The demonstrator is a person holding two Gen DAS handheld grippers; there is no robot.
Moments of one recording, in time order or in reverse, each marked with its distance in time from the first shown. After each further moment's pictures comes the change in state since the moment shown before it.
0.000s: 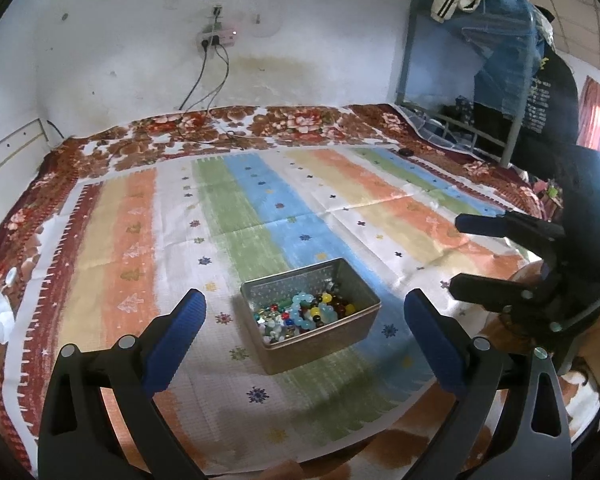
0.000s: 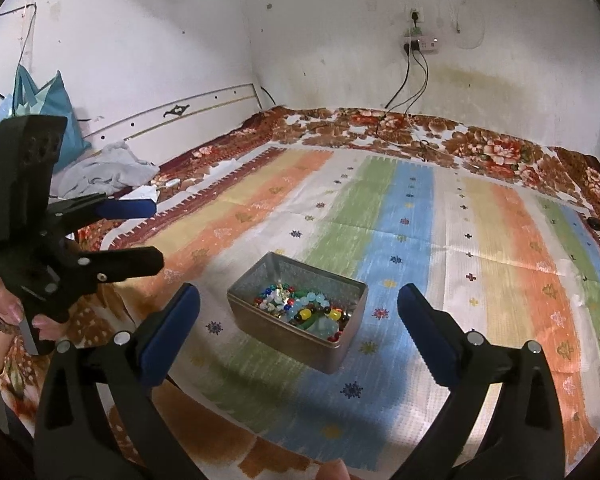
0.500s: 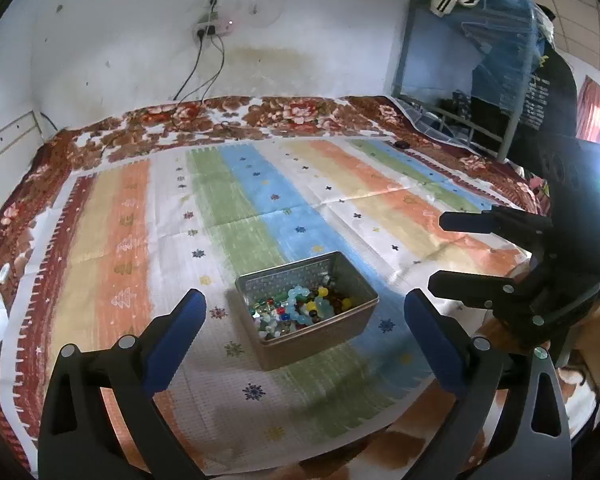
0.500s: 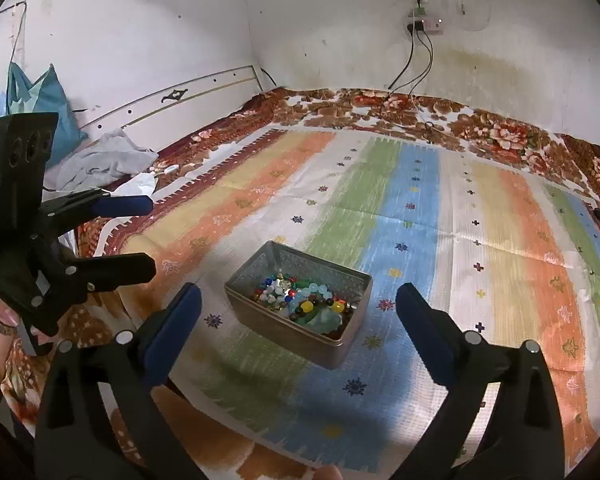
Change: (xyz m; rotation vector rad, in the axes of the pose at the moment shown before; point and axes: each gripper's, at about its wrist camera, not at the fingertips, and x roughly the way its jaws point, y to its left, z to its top) left arm 0.006 0.001 0.001 -0.003 0.029 -0.031; right arm 0.019 -0.004 0.007 0.007 0.080 0.011
